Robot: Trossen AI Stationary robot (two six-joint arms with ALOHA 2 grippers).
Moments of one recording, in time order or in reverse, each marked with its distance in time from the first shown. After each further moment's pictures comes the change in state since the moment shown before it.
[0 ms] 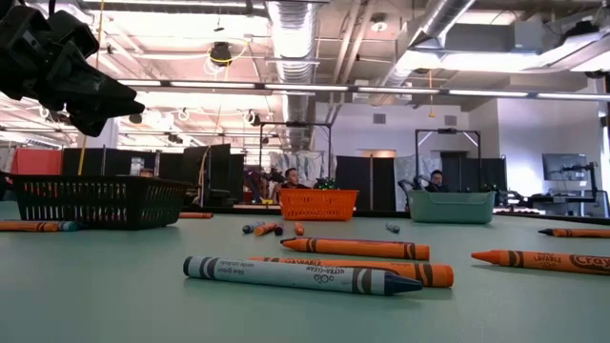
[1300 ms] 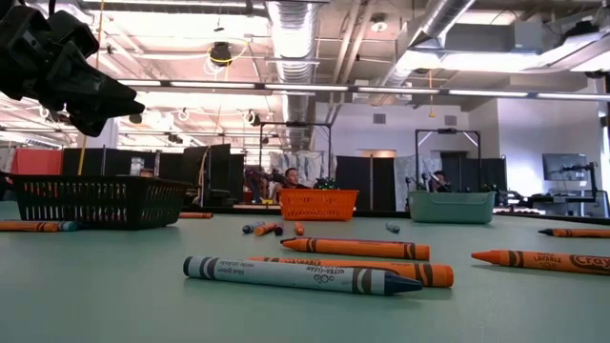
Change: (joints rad) left arm 0.000 0.000 0.000 0.000 0.000 0.000; right arm 0.058 0.000 -0.078 0.060 0.085 0.041
